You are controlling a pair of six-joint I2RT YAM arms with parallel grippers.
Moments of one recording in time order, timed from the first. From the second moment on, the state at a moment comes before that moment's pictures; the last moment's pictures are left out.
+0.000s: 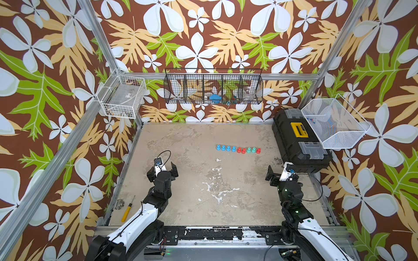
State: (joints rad) left arm -0.30 0.95 0.23 0.37 -0.61 -0.20; right arm 0.24 0.61 0.10 0.33 0.41 0.10
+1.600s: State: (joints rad) left arm -0.09 1.42 0.19 1.01 -0.22 -0.07; right arm 0.18 1.43 0.03 1.37 0.46 -0.10
